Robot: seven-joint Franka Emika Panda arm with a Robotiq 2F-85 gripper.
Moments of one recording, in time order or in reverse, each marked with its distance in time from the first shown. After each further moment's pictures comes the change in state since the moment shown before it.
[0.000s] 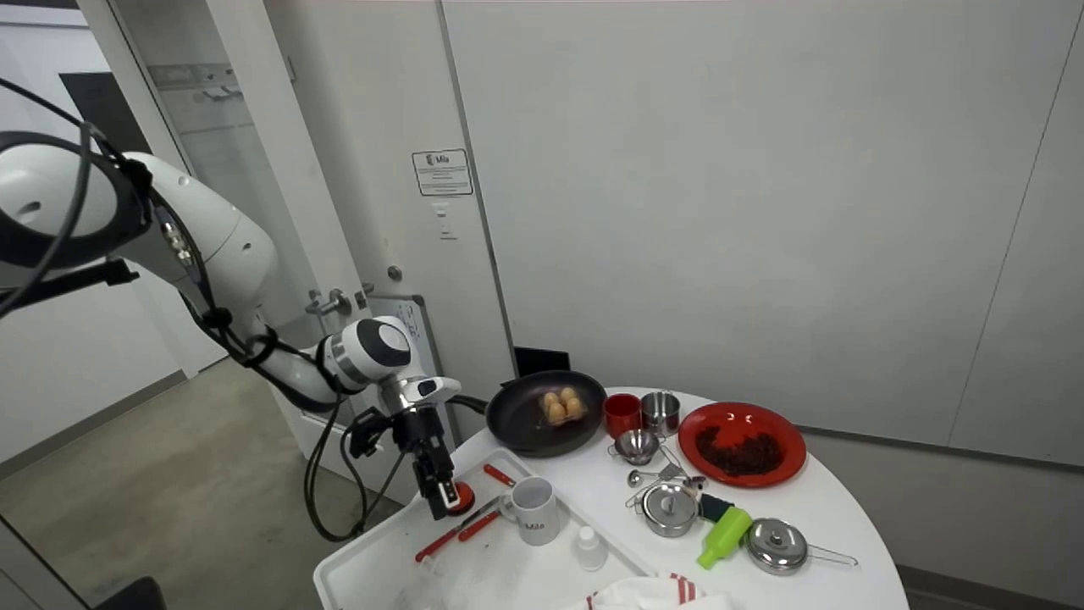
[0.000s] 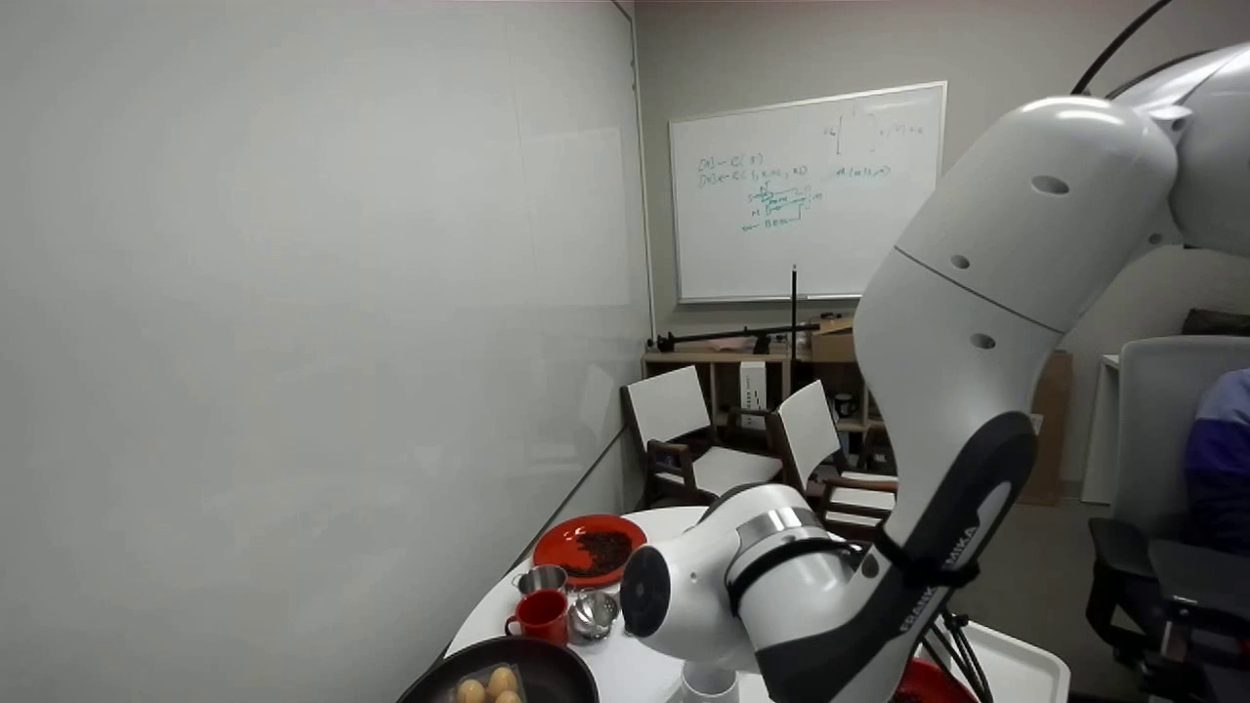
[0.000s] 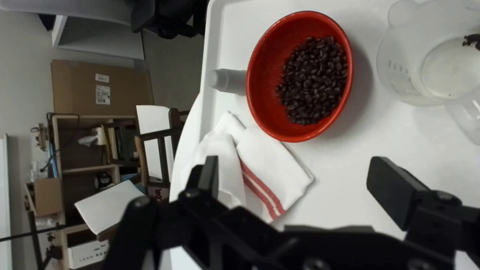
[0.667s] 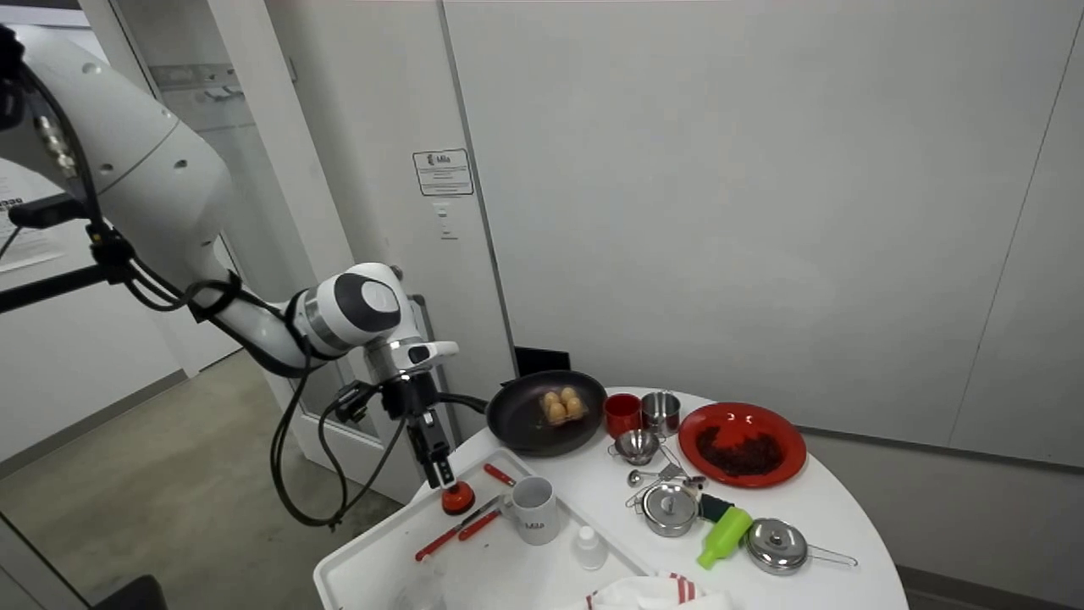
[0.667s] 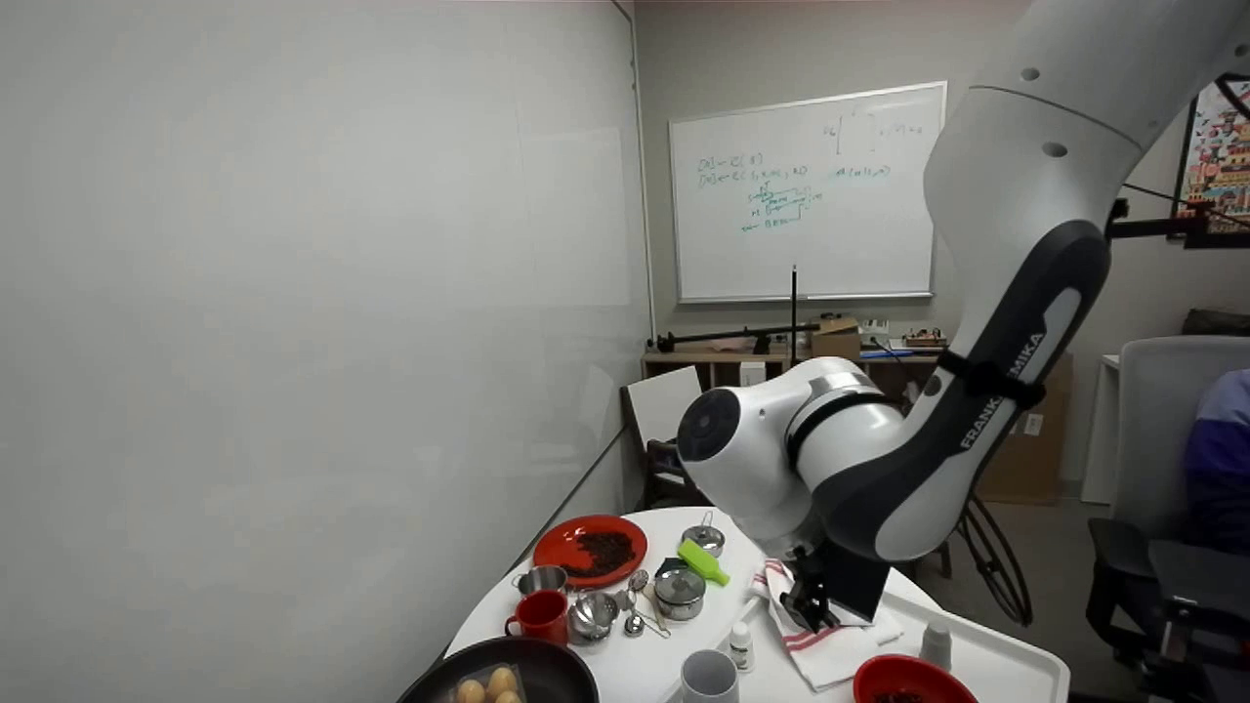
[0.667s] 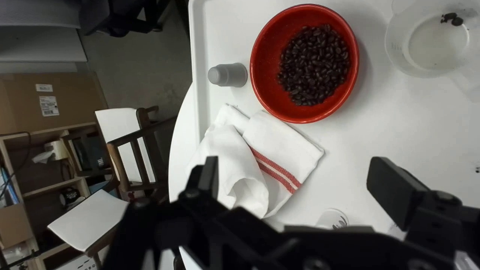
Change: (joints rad) arm -0.124 -0.345 0.033 -0.324 -0.038 0.211 0.028
